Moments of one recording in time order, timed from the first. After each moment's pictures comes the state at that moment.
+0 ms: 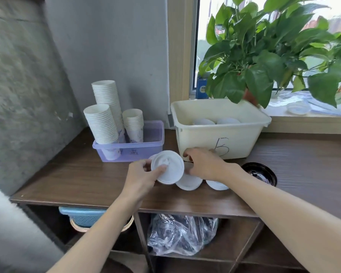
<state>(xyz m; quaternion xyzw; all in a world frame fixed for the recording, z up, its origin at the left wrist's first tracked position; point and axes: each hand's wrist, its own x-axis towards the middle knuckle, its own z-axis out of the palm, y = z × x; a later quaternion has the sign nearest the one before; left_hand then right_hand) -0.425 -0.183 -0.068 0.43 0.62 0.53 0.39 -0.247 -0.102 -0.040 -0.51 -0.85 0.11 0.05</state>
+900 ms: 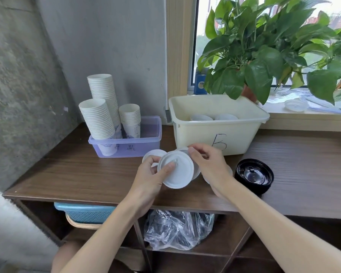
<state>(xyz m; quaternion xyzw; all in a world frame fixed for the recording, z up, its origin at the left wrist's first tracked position) -0.401 -0.192 -0.081 0.42 0.50 0.58 0.50 -0.239 -0.136 -0.063 -0.46 -0.59 0.45 0.49</state>
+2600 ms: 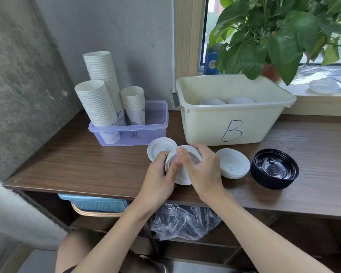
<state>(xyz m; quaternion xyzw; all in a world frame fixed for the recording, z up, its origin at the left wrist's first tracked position) -0.401 -0.185 -0.111 0.59 0.53 0.52 0.30 -0.277 -0.144 -0.103 -0.45 -0.66 0.27 0.54</state>
